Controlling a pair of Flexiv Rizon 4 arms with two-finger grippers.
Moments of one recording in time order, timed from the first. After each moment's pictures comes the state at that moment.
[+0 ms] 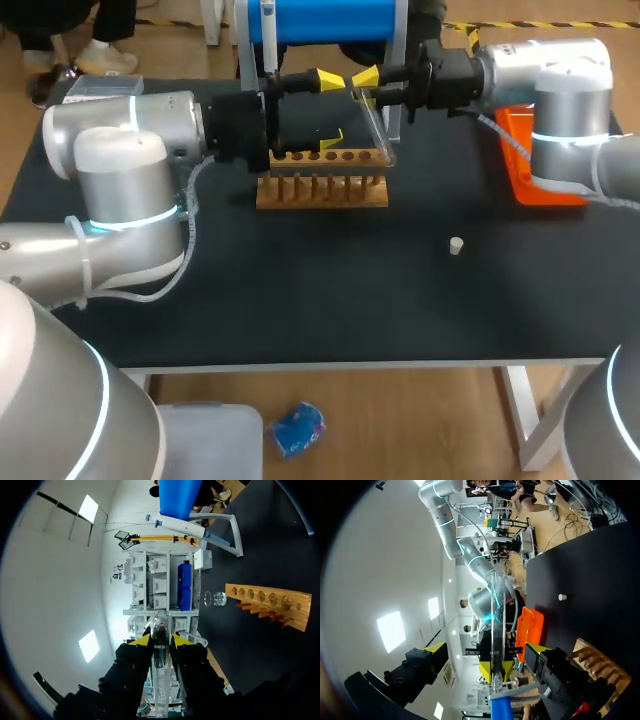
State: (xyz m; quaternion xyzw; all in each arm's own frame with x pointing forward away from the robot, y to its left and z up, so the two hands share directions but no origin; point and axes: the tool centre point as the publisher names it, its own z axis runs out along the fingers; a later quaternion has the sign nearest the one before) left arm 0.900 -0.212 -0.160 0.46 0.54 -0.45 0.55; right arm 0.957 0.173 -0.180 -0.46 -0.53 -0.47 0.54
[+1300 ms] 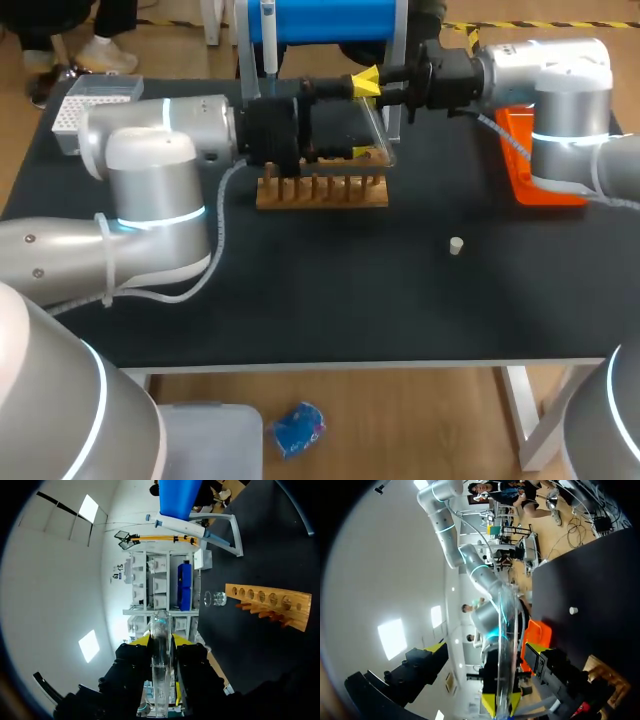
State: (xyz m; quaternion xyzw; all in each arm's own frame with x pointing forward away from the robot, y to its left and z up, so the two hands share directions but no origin) left arm 0.875 -0.263 -0.156 0.47 0.51 -0.48 0.53; right arm 0.957 0.173 -0.180 -0.46 -0.53 -0.47 0.54
